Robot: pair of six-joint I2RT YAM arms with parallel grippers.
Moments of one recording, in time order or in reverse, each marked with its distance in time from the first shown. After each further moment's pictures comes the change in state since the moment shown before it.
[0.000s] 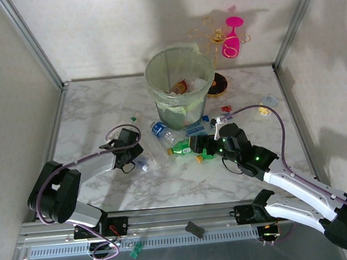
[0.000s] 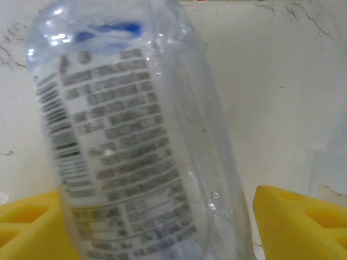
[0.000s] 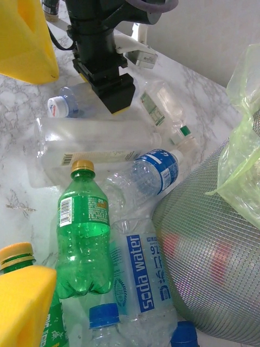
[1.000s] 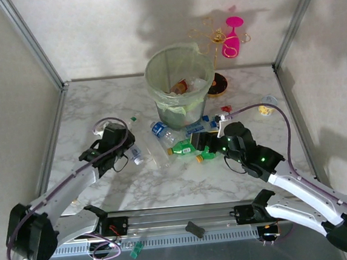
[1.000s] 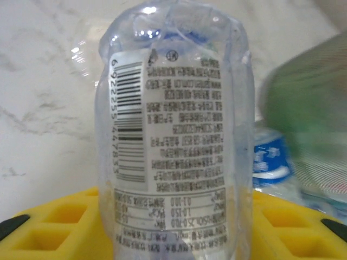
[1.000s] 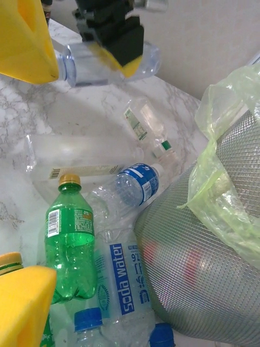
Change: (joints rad) left arm -0.020 -0.402 0.060 -0.099 -0.014 0.070; right arm 0.000 -0.056 0.042 -0.026 0.016 0.008
